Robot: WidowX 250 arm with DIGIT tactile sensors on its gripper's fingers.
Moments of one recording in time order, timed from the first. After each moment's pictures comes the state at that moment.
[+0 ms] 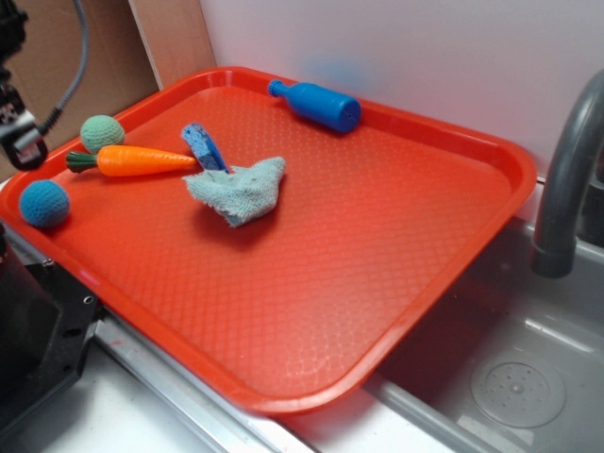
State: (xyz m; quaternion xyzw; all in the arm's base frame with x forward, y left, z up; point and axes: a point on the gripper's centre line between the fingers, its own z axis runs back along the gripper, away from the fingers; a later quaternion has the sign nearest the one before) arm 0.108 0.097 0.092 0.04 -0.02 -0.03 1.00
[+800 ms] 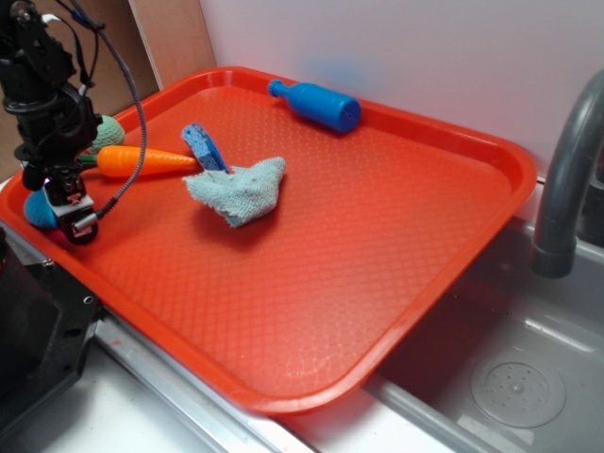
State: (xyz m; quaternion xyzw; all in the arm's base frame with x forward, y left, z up) arm 0.122 0.098 0.015 0.03 0.05 -0.04 1.00
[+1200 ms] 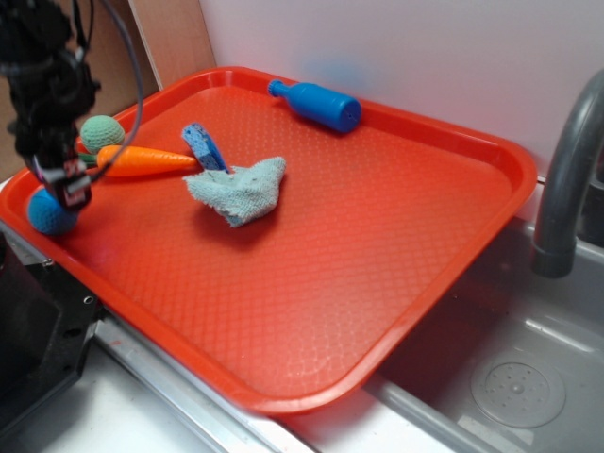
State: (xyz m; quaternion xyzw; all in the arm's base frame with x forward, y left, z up) arm 0.129 0.078 0.072 0.03 0.05 -0.02 1.00
